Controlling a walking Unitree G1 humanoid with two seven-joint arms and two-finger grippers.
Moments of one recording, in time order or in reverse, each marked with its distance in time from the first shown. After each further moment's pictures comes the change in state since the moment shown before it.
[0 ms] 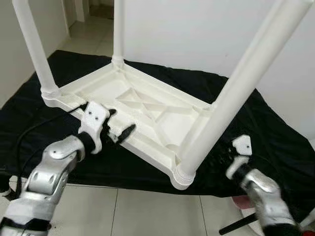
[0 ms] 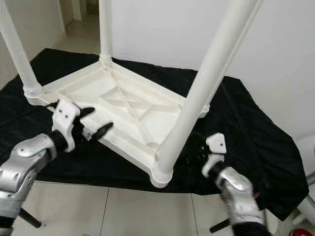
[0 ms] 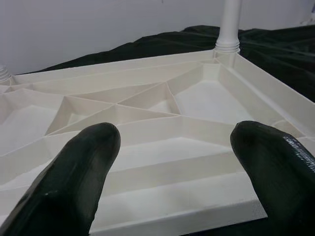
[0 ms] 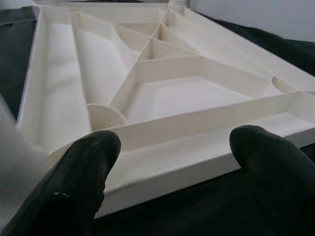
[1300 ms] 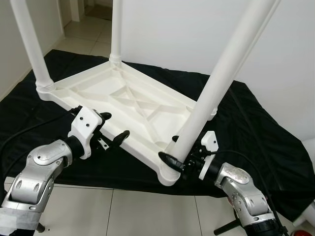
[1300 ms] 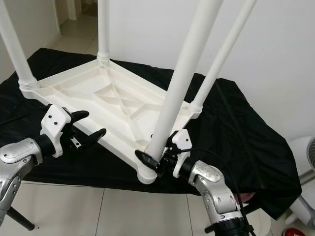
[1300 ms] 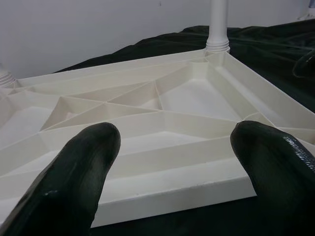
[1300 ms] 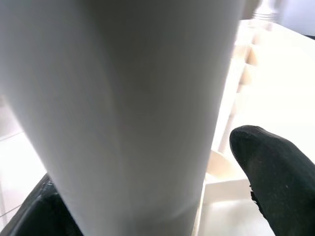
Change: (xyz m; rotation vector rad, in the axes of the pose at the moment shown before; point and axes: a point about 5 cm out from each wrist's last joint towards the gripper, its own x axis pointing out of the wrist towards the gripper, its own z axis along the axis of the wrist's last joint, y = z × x) left arm -0.019 0.002 0.004 0.058 0.016 0.002; right arm 0.057 0.050 0.025 0.119 -0.078 0.176
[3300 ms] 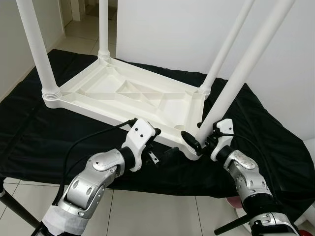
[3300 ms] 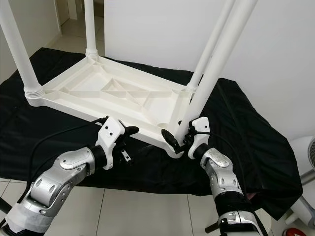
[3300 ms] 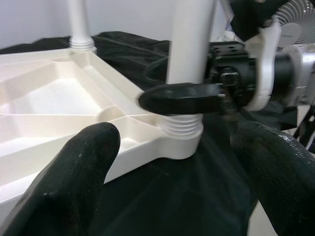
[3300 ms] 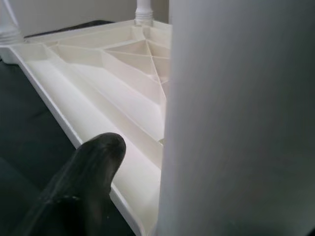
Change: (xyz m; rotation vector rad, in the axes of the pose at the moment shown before) left arm 0.066 -0.098 0.016 -0.216 -0.050 -0.267; right arm 0.003 -0.064 -0.015 0.006 -0.011 -0.303
